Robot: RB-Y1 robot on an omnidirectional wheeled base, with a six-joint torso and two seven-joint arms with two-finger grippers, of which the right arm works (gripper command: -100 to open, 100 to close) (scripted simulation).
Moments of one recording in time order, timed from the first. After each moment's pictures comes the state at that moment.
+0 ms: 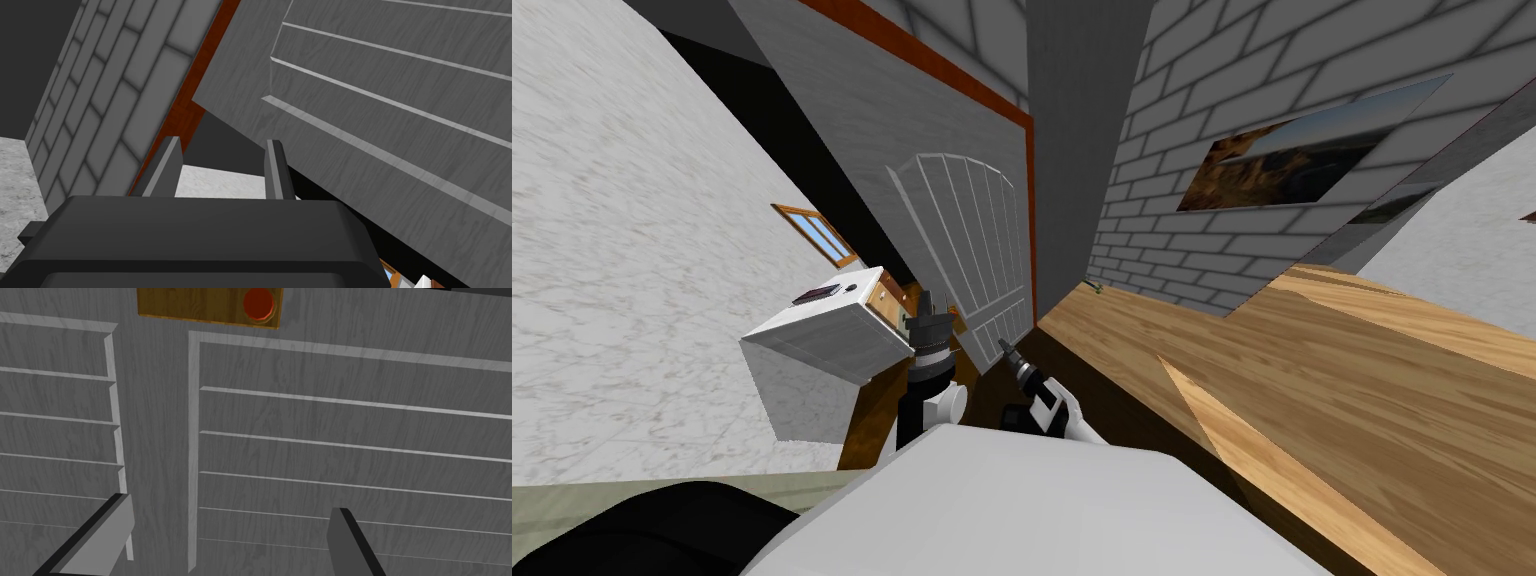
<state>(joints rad) -0.11 -0.02 0.81 -1.21 0.07 -0.31 -0.13</state>
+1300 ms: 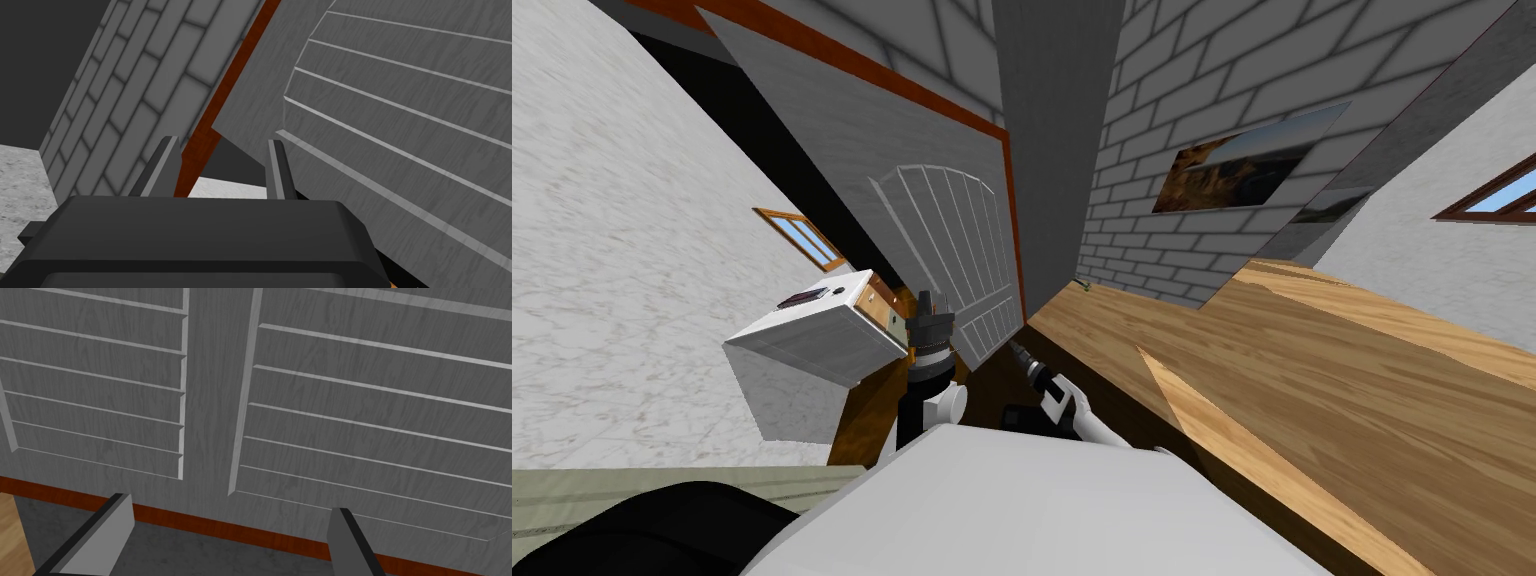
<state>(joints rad) -0.17 -0.08 0.79 -1.10 0.07 -0.32 -0.15</state>
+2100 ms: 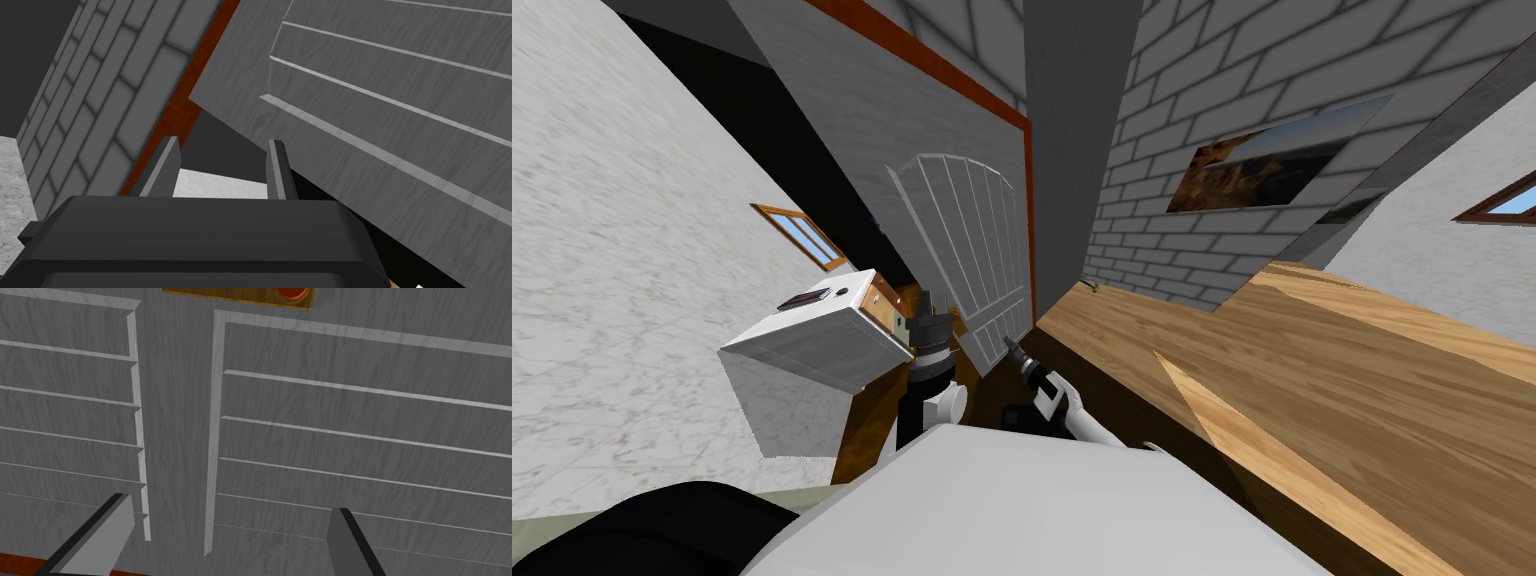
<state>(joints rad) -0.19 -0.02 0.78 -1.09 0.06 -0.32 -0.15</state>
